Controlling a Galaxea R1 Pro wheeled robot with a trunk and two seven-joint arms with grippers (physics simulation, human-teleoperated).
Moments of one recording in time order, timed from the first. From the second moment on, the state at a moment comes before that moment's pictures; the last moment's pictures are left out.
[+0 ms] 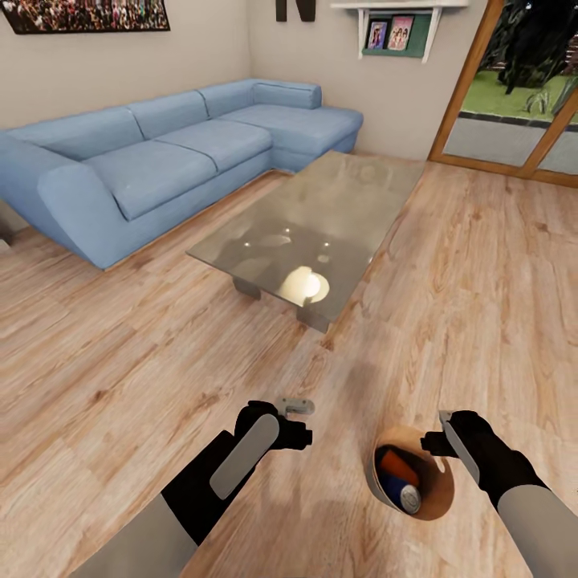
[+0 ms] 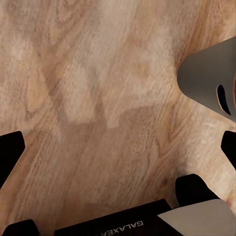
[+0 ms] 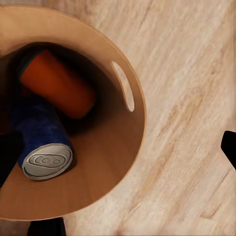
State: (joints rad) left arm -0.66 -0.12 -0.68 -1.19 1.03 0.91 0.82; right arm -0.68 -0.26 0.08 -0.71 -0.16 0.84 -0.10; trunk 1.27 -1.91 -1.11
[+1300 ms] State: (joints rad) left arm -0.66 -0.12 -0.67 -1.19 1.03 0.91 0.81; right arm -0.68 -0.26 0.08 -0.71 -0.16 0.84 -0.11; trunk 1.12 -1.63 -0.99
